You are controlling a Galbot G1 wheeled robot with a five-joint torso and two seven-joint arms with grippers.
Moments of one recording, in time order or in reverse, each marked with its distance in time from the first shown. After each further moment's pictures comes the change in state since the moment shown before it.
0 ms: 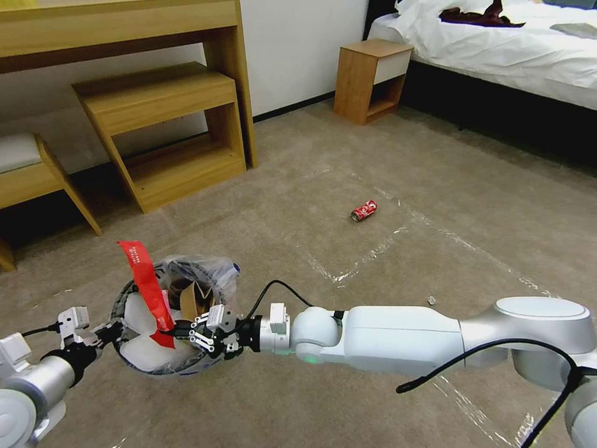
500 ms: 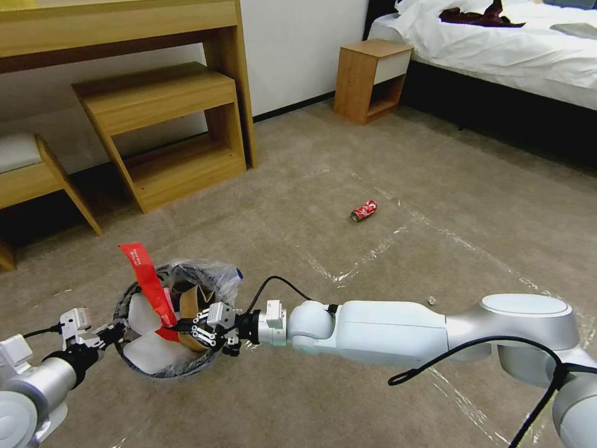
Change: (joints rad) left arm 0.001 -0.009 0.000 -0.005 0.001 0.000 0.003; right arm -0.001 0.032 -0.003 -0.088 -0.057 0.029 -0.024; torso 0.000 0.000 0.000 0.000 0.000
